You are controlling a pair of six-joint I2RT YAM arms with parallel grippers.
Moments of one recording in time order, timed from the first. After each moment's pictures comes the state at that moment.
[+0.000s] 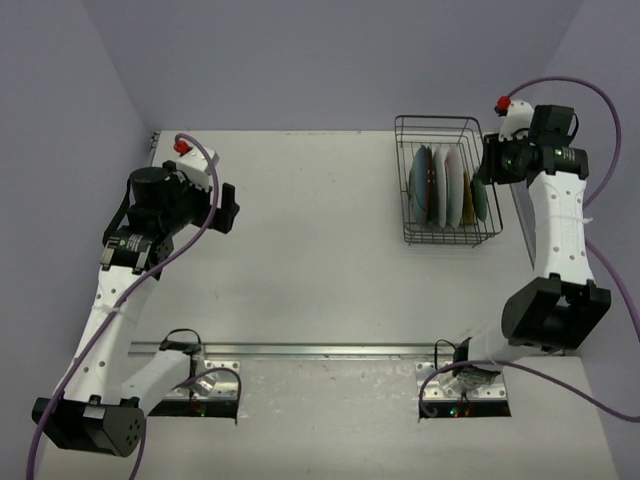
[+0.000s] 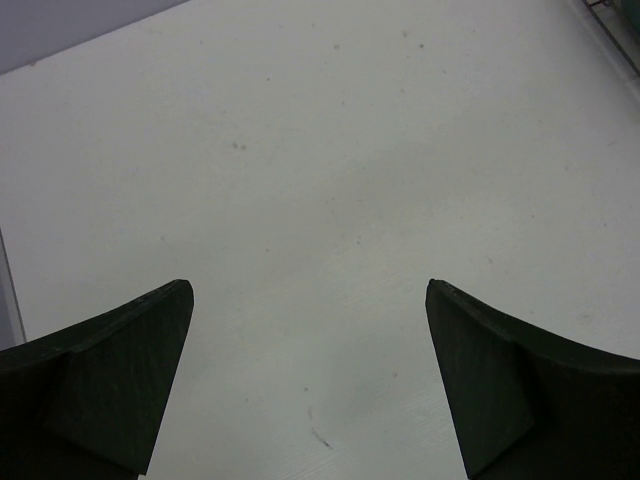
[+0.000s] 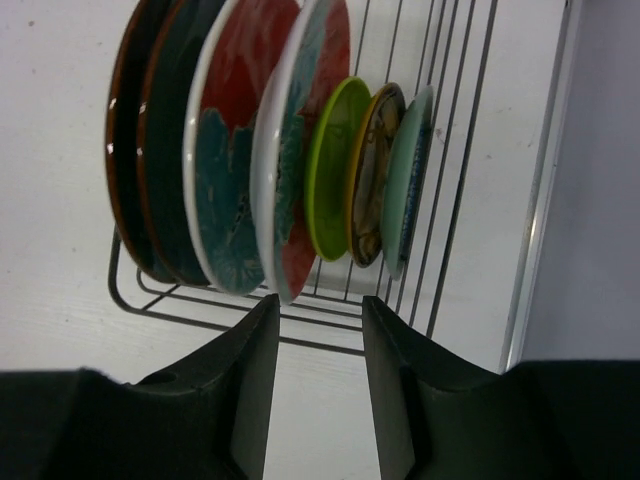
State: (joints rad) left arm -0.06 0.94 1.07 -0.57 0.24 0.17; right arm -0.23 1.51 1.56 -0.83 -0.25 -0.28
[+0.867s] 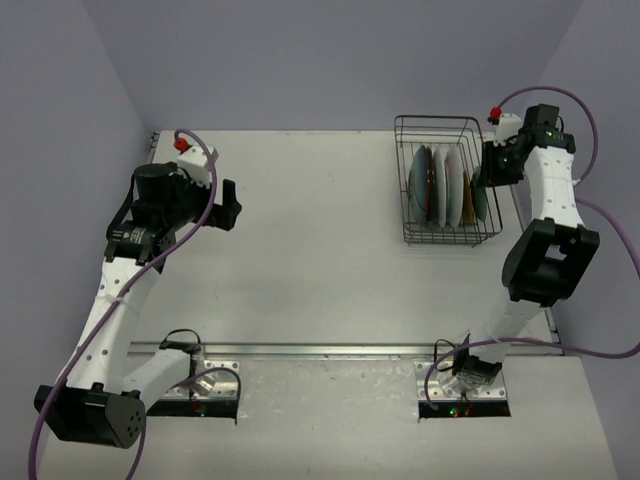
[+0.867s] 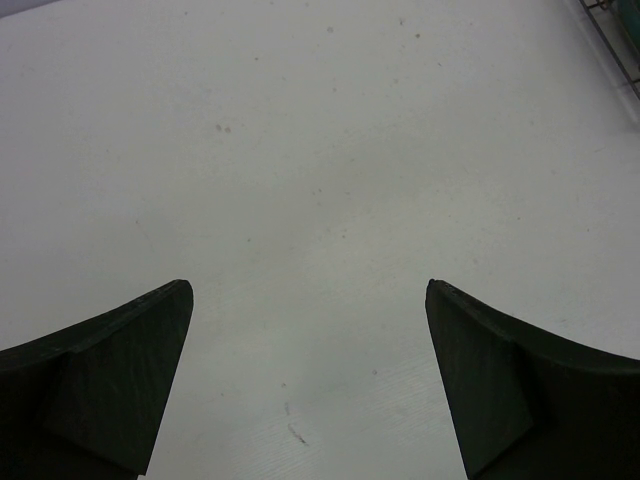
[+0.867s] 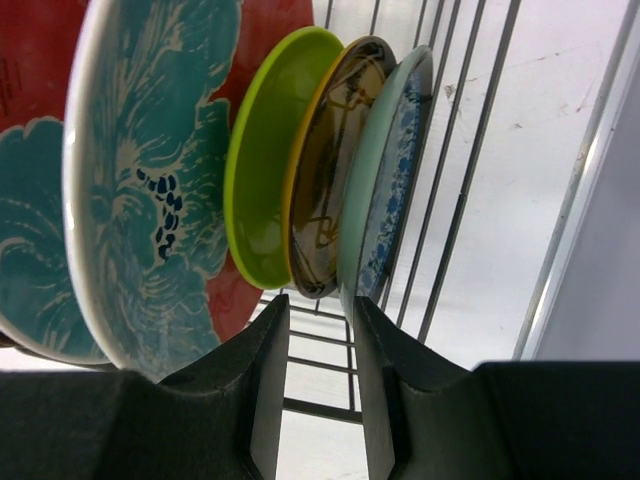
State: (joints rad) left arm -0.06 0.99 1.07 -0.57 0.26 0.11; right arm -0.30 1.85 1.73 -0.91 -0.28 -0.35
